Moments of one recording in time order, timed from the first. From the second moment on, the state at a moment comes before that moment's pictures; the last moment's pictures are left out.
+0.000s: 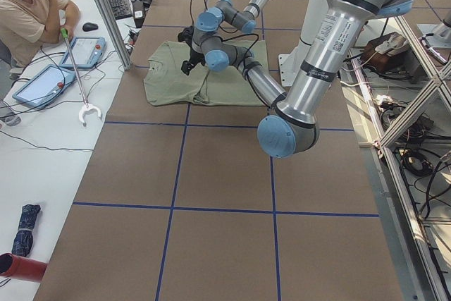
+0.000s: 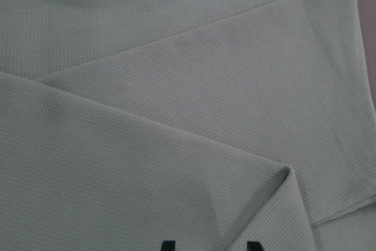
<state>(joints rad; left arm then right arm) -0.85 -2.02 -1.81 -1.91 -2.02 -0.34 0.52 -0.62 1.23 -1.57 1.57 1.24</state>
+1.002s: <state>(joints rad) -0.84 -2.02 -1.81 -1.91 -2.02 -0.35 0.50 -0.62 1.23 -1.63 1.52 1.24</state>
